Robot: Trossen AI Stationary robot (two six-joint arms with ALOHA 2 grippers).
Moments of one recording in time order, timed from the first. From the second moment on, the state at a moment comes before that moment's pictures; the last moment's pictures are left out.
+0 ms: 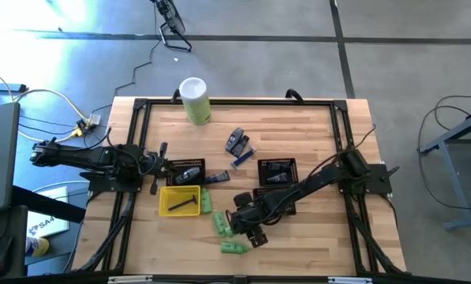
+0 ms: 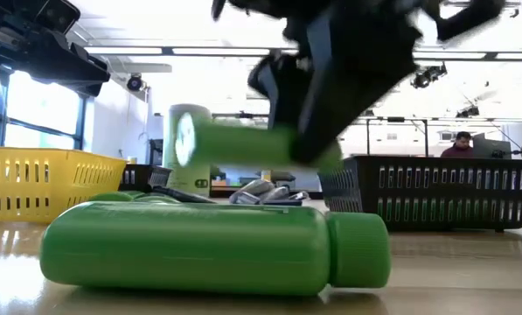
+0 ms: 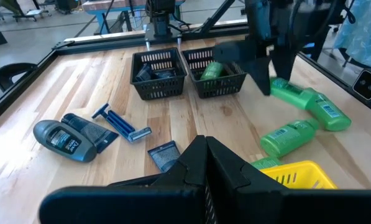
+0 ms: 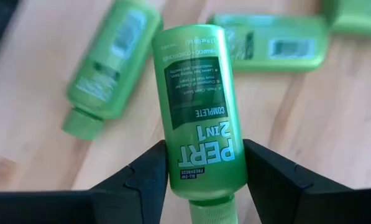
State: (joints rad) left arm -0.10 0.27 0.23 -0.18 -0.01 0.07; right arm 0.40 2.05 1.51 -0.53 0.01 0.03
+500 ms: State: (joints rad) left arm -0.10 0.27 0.23 -0.18 -0.01 0.07; right arm 0.40 1.78 1.51 -0.73 0.11 0.24
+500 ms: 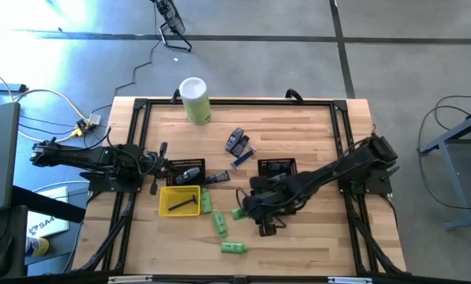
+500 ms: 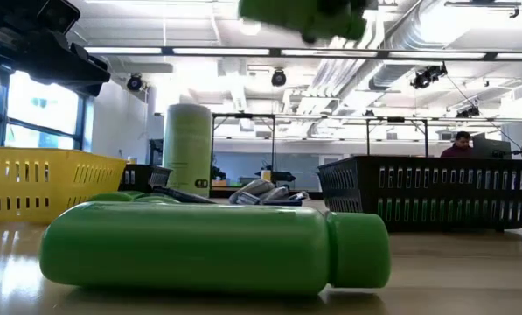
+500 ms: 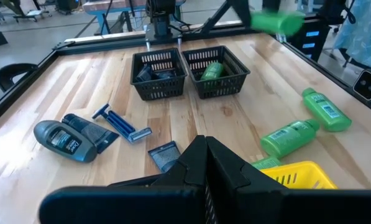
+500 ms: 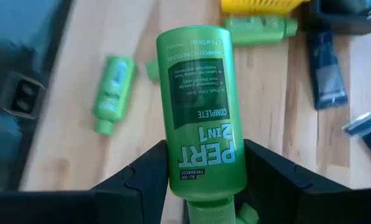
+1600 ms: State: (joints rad) left arm -0.10 0.27 0.23 -0.18 -0.01 0.07; right arm 0.41 1.69 1.32 -0.89 0.20 0.42
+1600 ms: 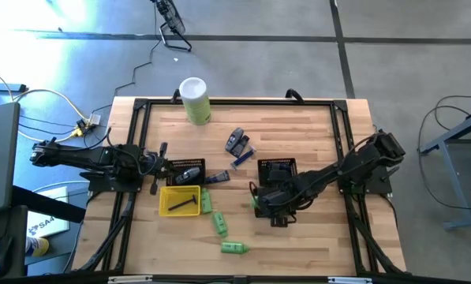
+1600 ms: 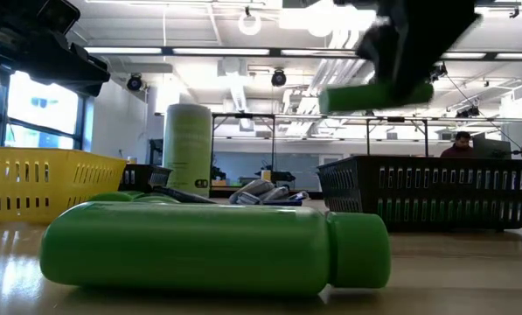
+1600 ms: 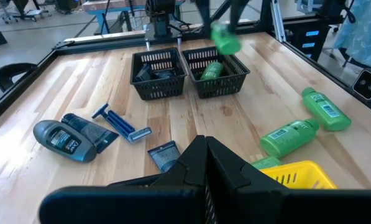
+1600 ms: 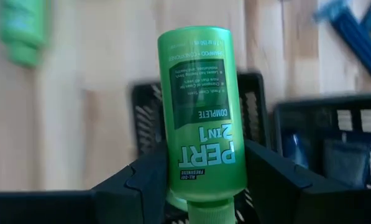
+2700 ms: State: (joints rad) left arm -0.10 0.27 0.23 -0.18 -0.01 0.07; right arm 0.40 1.69 1.10 -0.75 0.20 0.53
